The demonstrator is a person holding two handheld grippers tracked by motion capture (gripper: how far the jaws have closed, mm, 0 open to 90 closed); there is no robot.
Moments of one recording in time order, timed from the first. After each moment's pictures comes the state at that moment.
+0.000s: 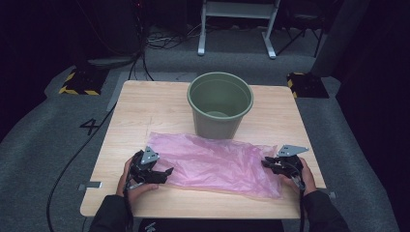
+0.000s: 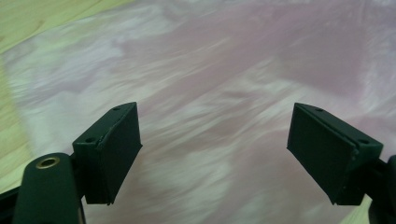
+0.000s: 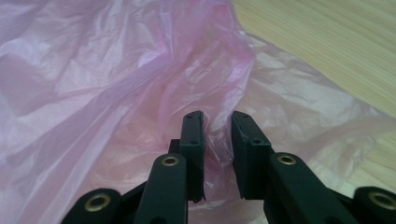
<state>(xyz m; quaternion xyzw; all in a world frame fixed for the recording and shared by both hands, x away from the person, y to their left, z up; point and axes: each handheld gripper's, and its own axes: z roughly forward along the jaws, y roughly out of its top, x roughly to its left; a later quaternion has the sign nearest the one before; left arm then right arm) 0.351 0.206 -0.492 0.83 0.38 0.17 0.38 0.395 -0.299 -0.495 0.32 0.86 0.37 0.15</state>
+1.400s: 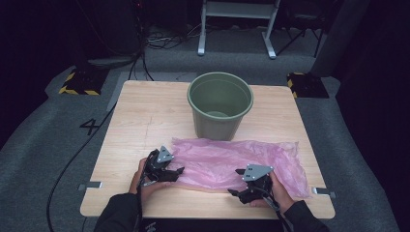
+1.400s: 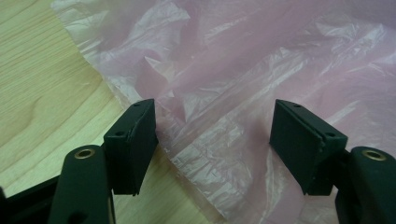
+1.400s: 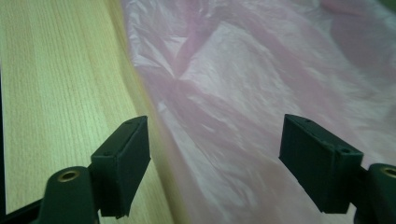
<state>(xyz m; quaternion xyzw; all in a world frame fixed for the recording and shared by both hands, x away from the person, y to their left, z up) 0.366 0.157 -0.503 0.85 0.35 0.15 0.37 0.330 -0.185 -0.486 0.17 0.90 0.38 0.12</state>
